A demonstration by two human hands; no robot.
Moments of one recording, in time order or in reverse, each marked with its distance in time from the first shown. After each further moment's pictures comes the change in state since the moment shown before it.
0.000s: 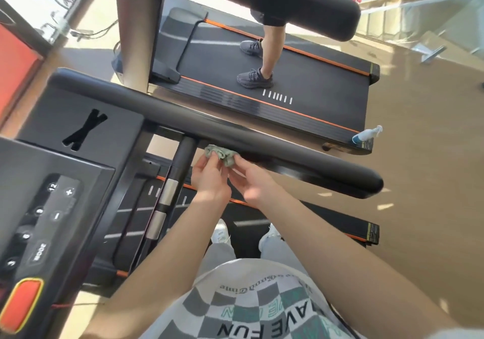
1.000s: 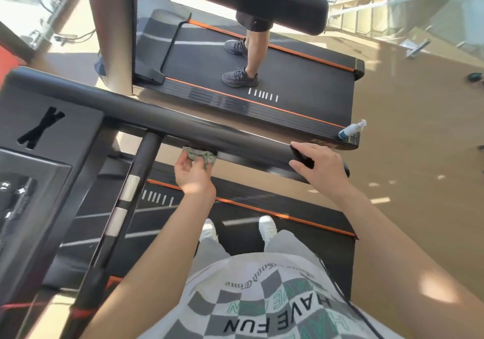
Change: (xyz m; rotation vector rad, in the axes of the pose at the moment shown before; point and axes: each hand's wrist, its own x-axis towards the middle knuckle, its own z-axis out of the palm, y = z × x) left_hand -0.010 -0.056 0.010 0.055 0.011 0.191; right_hand -0.045 -0.126 -0.201 -1.703 0.315 -0.955
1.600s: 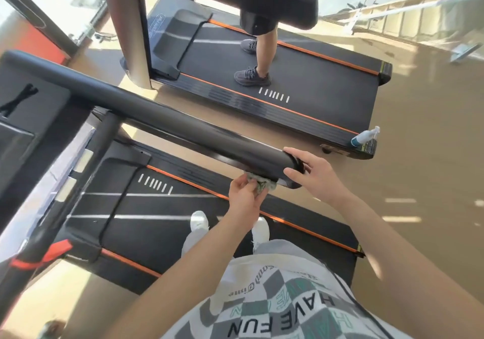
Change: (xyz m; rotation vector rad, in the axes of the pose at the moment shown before) left_hand -0.119 -0.198 0.042 0.175 -0.192 -0.319; right_hand -0.009 0.135 -0.027 0.544 -0.257 -0.129
